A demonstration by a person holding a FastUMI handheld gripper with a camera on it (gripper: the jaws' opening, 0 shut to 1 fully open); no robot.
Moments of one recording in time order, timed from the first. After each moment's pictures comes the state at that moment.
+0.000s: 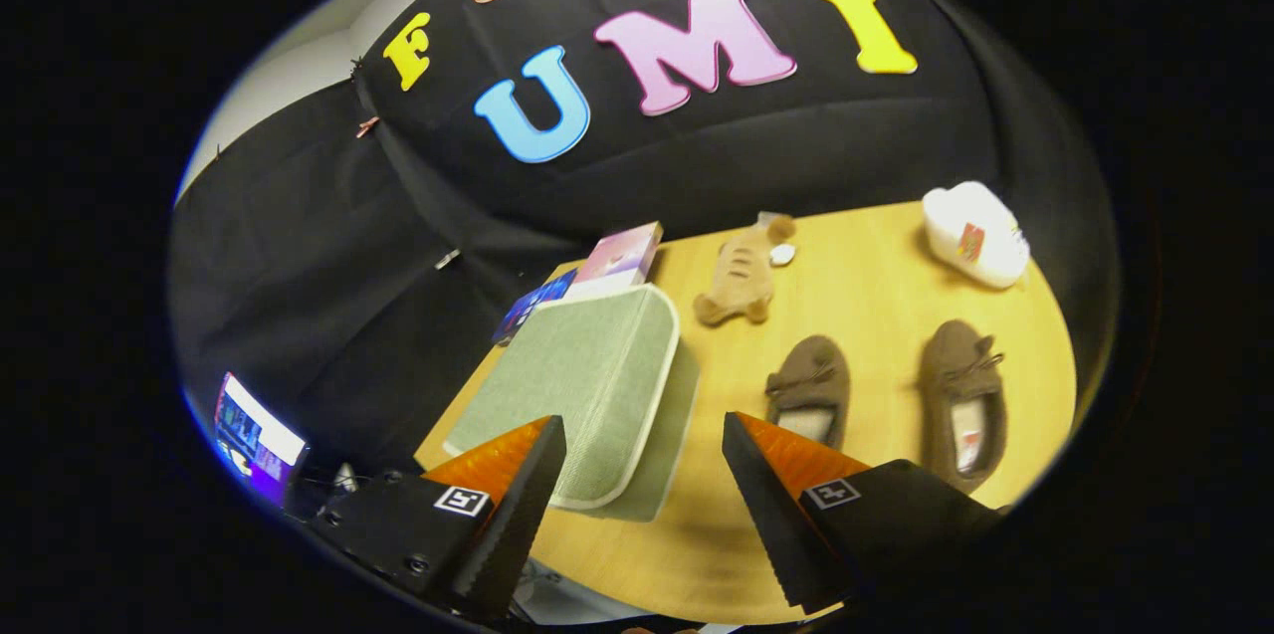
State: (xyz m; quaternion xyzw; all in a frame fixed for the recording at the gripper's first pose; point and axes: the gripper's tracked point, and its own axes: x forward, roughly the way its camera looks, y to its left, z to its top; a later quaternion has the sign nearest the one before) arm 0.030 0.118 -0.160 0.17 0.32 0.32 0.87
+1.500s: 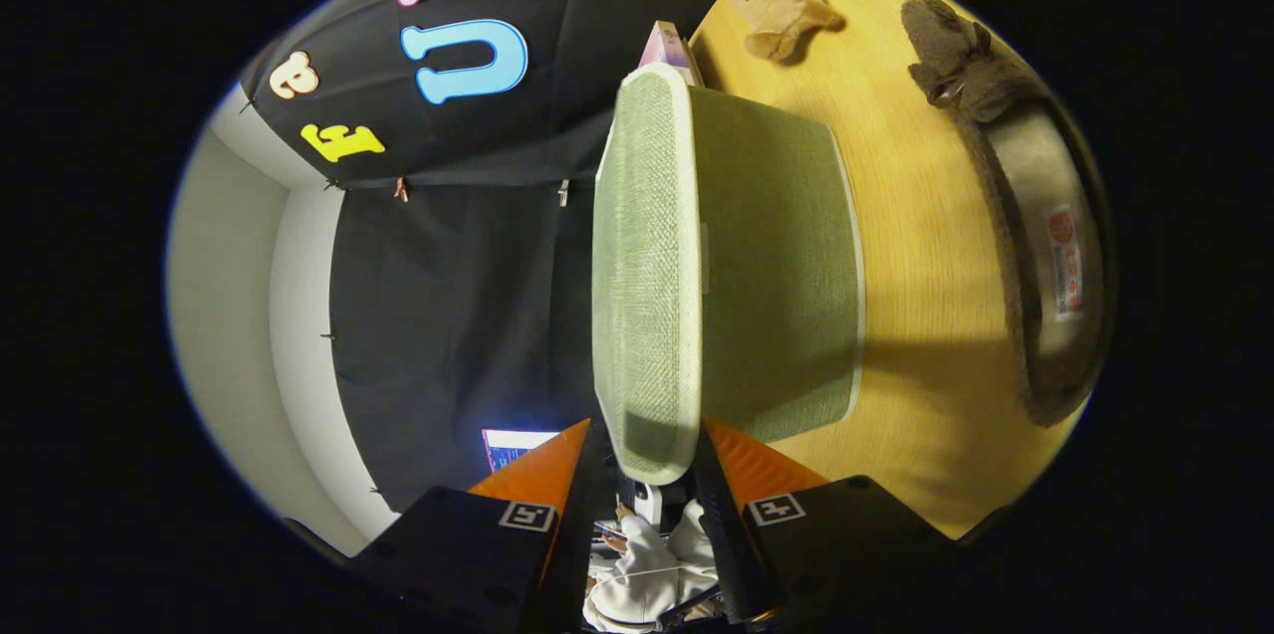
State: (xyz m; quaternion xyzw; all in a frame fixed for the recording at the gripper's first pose) arm -0.018 0.198 -0.205 0.44 0.54 0.45 0.56
